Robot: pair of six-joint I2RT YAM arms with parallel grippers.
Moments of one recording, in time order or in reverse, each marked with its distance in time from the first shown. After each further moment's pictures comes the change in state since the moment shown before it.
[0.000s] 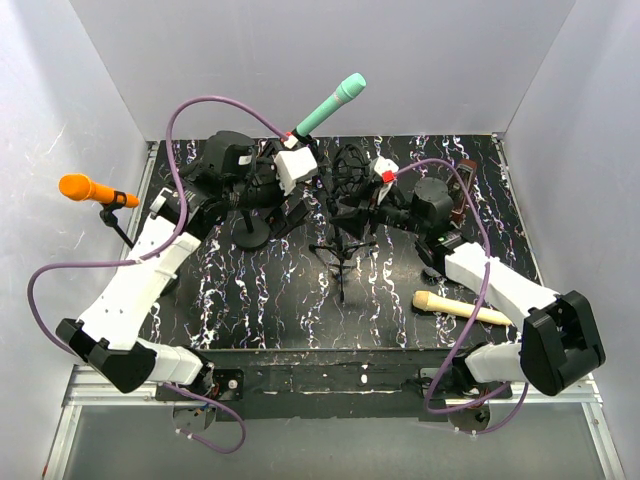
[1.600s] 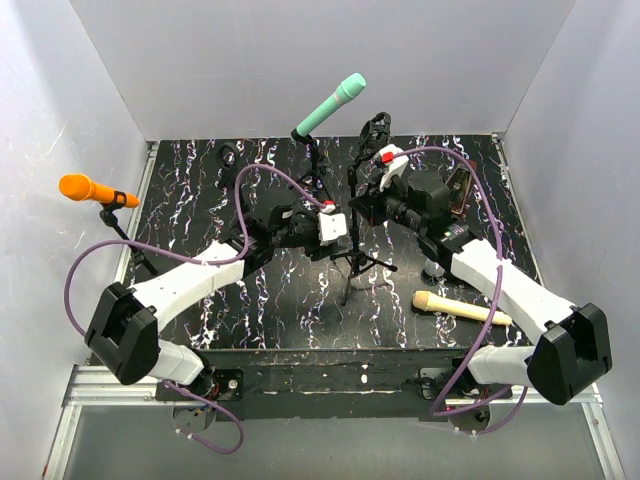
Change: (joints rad) left arm -0.117 0.042 -0.649 0.871 0.218 0.125; right arm 0.050 -0.040 0.130 -0.381 0.444 0.074
